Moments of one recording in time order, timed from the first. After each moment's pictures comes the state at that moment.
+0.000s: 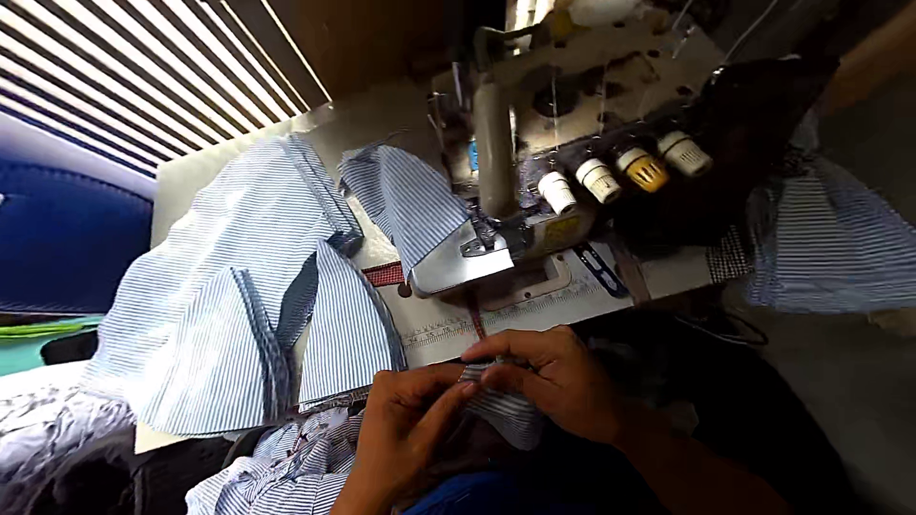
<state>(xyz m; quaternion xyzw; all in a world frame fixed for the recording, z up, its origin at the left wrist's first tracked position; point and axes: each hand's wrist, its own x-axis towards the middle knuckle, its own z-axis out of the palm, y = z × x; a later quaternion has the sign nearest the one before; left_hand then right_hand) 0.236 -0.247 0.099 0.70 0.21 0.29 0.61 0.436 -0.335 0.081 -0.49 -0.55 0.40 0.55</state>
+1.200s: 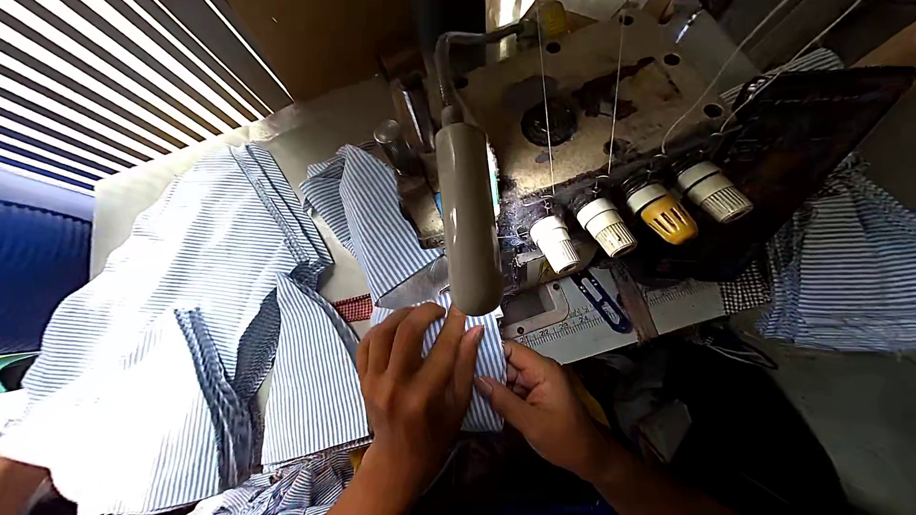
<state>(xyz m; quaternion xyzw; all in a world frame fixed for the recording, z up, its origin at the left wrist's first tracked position) 0.312 -0.212 0.074 0.88 0.33 0.33 0.06 0.429 -0.324 0.037 -0.47 -0.34 0.49 0.65</state>
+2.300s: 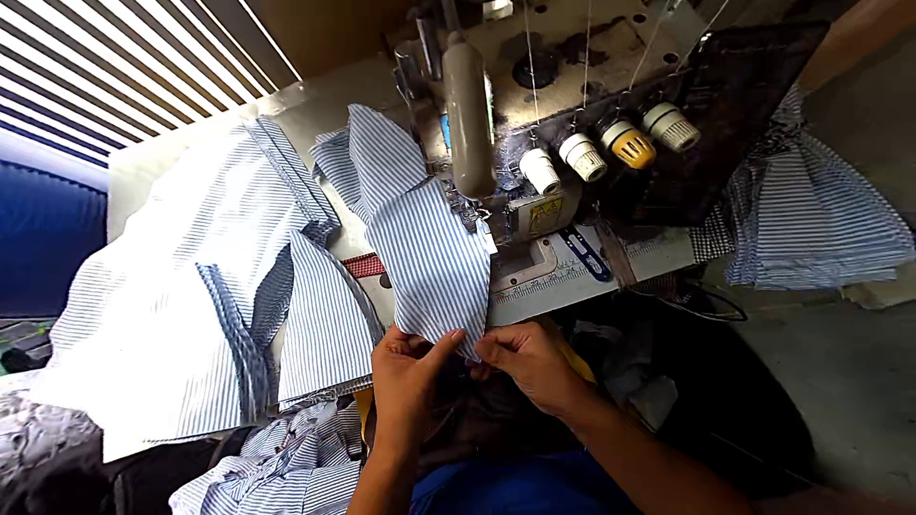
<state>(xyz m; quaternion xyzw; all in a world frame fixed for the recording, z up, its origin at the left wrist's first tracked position) 0.269 -0.258 0.052 0.51 0.44 0.37 0.64 0.413 -0.350 0.026 -0.49 -0.27 0.57 0.60</state>
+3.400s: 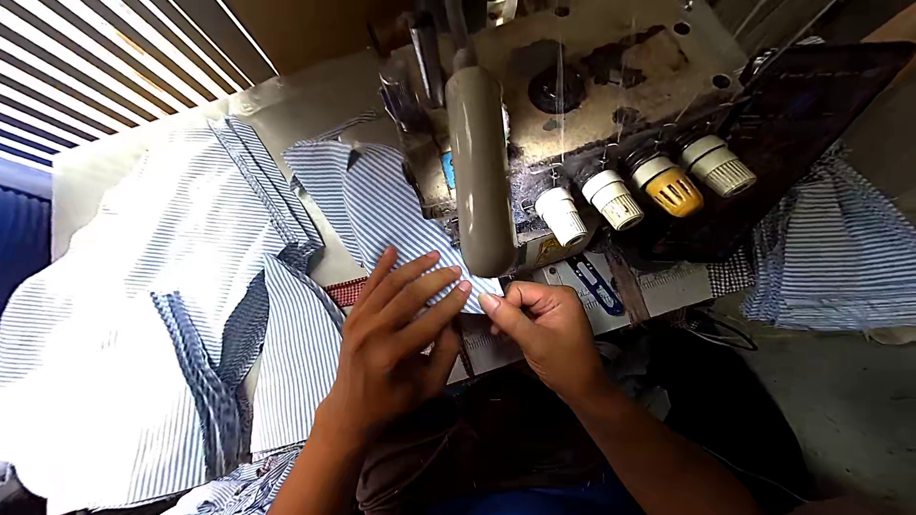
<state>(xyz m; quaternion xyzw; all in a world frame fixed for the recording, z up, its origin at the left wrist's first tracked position) 0.295 -0.166 0.072 0.92 0.13 0.32 0.19 0.457 -0.286 0.057 -0.59 -0.34 0.35 0.64</state>
